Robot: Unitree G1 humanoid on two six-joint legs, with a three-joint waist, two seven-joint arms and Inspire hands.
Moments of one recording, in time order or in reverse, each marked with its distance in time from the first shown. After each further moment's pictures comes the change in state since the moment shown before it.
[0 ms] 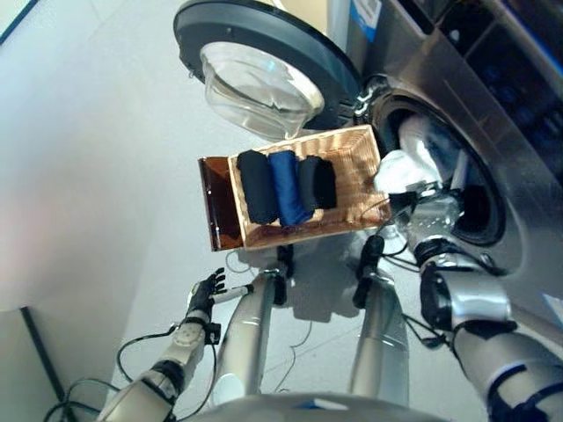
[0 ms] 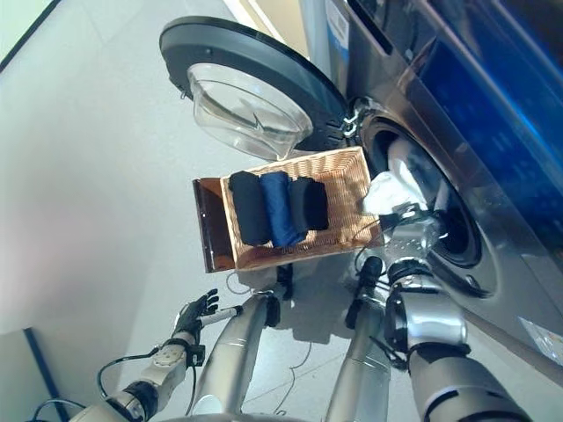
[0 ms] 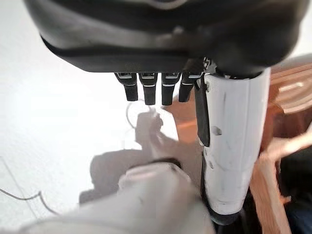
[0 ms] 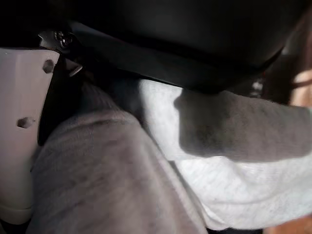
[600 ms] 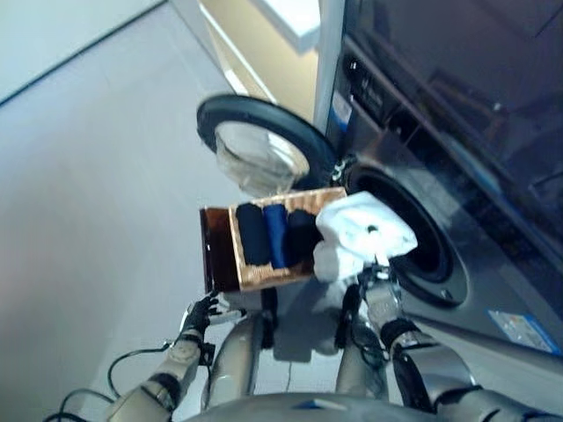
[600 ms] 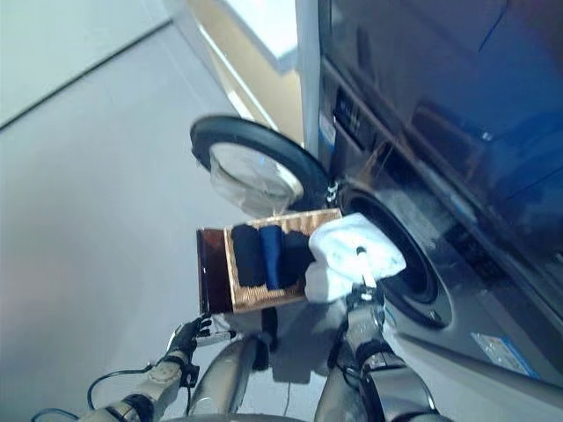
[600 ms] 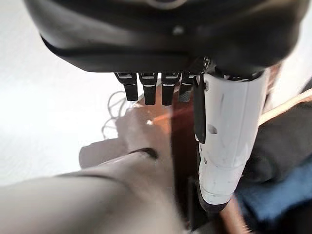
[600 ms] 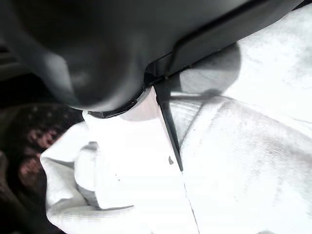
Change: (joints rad) left arm 0.002 0.010 0.006 0.081 0.061 0.021 0.001; right arm 0.397 0.336 0.139 -0.144 -0.037 0.089 0.150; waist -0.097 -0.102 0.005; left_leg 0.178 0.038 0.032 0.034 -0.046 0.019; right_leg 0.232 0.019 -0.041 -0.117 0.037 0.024
